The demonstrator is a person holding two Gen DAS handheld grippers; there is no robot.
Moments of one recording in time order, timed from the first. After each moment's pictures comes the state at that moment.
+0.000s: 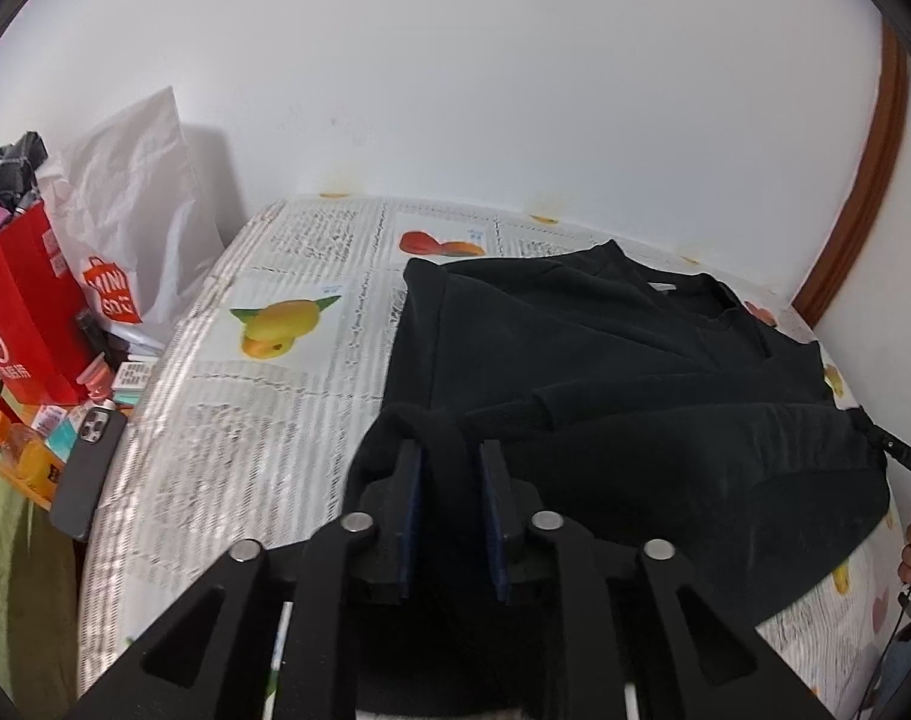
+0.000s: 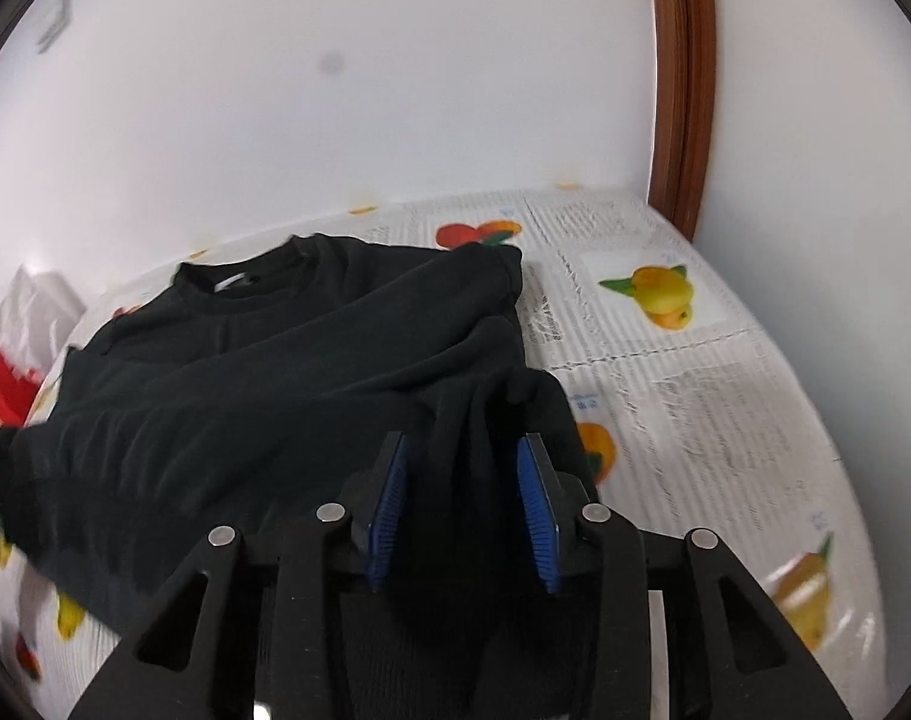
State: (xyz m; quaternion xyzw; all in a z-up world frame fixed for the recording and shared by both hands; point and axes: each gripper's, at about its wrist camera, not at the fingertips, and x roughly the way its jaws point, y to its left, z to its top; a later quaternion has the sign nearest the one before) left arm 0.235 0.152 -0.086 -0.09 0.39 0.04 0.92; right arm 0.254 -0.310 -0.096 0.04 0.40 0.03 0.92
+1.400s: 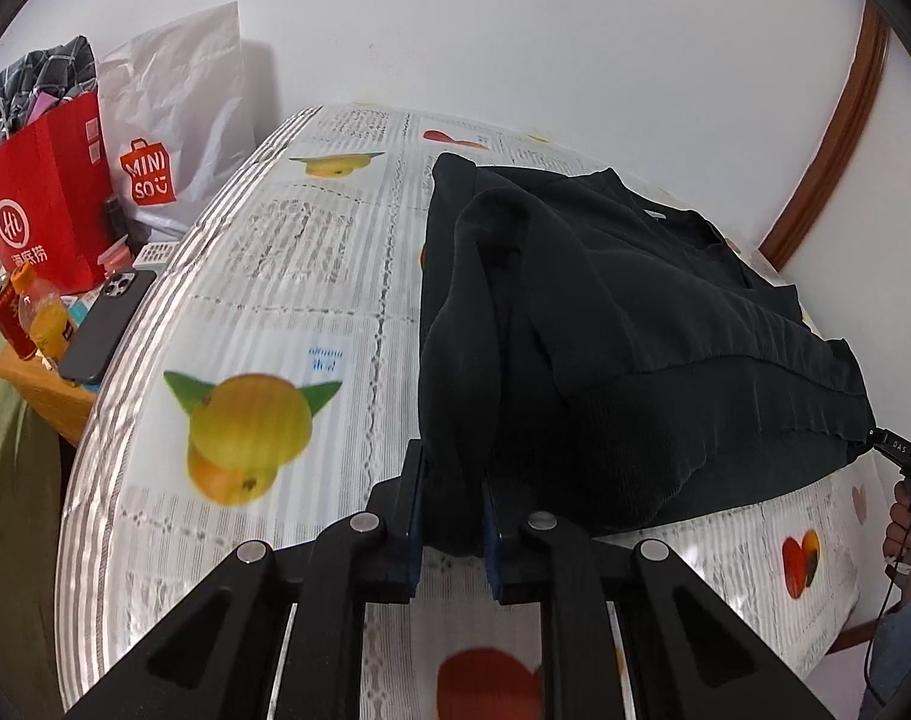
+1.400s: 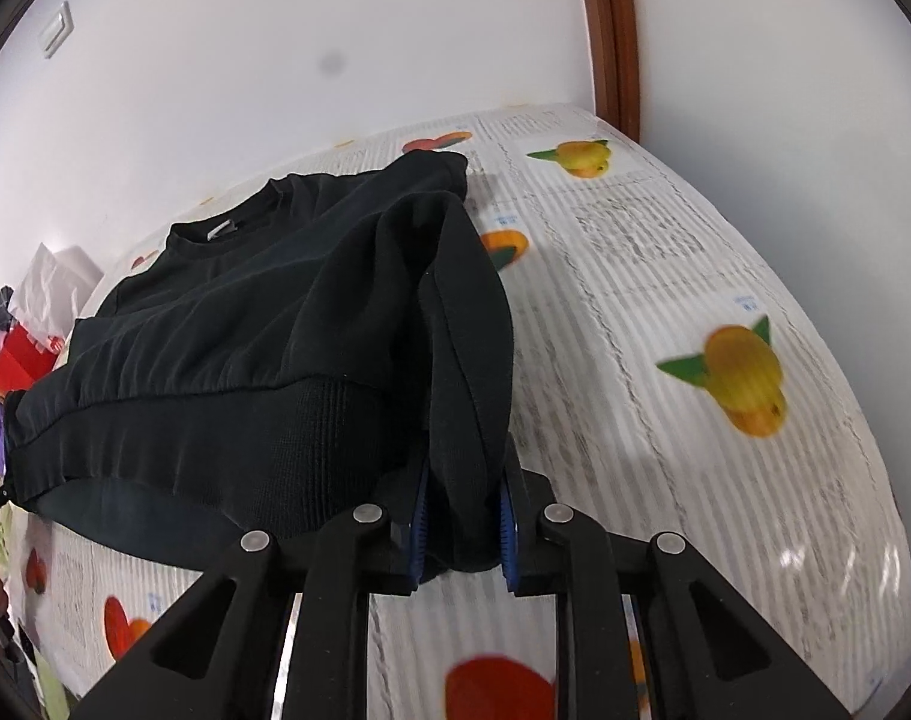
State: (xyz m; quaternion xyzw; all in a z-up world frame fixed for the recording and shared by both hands) left arm 0.120 0.166 -0.128 -0.13 0.43 0.00 0.89; right arm 0.164 -0.355 -0.121 0.08 0.45 0.03 0.89
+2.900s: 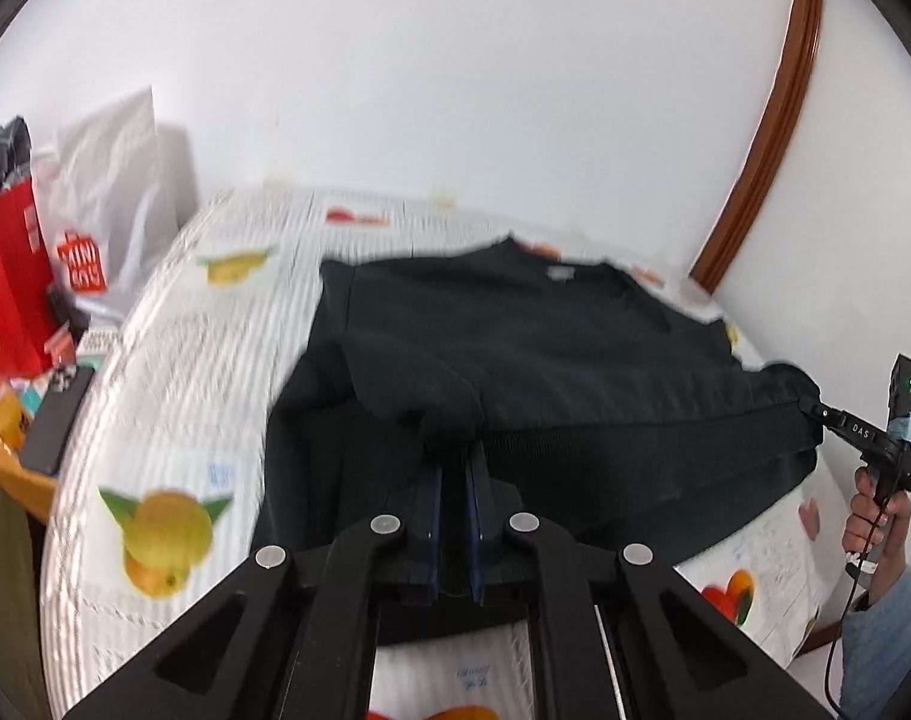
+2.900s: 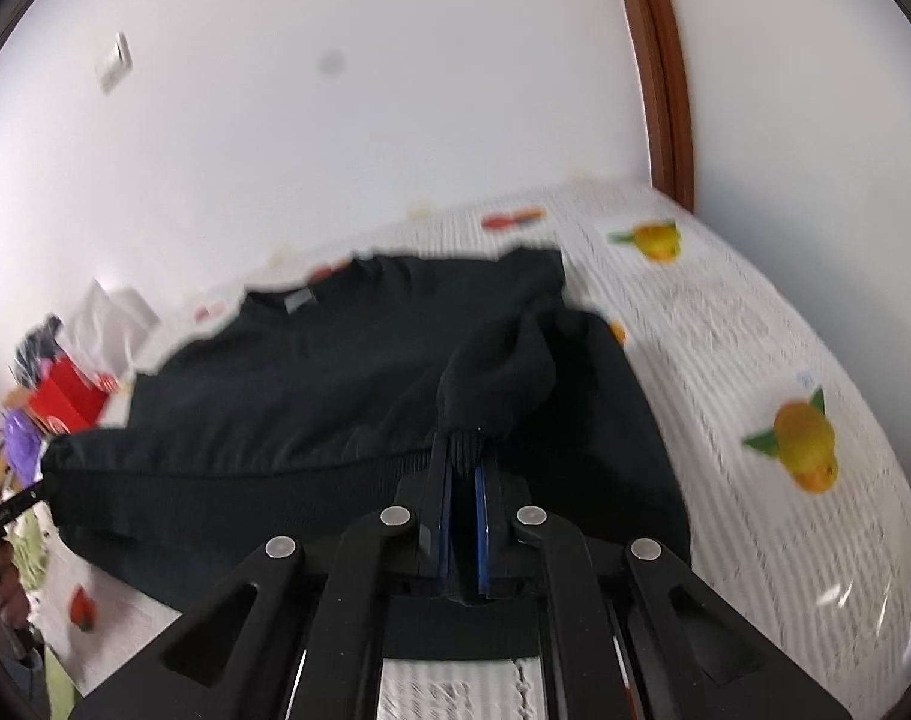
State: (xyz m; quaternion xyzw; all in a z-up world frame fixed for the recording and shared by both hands) left arm 0.135 0.126 -0.073 -0.11 0.35 -0.06 0.93; right arm 0.162 -0.297 -0.076 0.11 0.37 0.07 0.92
